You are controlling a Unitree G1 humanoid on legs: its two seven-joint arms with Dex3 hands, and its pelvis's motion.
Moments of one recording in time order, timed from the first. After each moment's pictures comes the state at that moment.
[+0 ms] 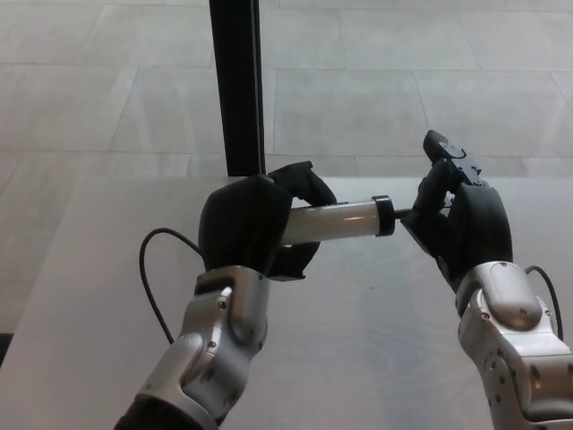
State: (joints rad) left_arm -0.60 0.08 -0.34 0.43 0.66 0.10 0.37; right_arm -0.48 0.00 -0.07 0.06 0.09 0.36 -0.09
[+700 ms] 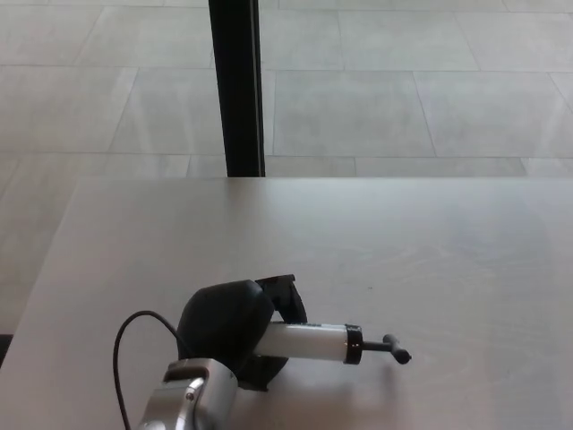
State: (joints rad) left_arm -0.38 0.22 -0.49 0.40 0.67 0.08 0.26; right_arm -0.40 -0.31 -0.42 -0.05 0.17 0.37 -0.03
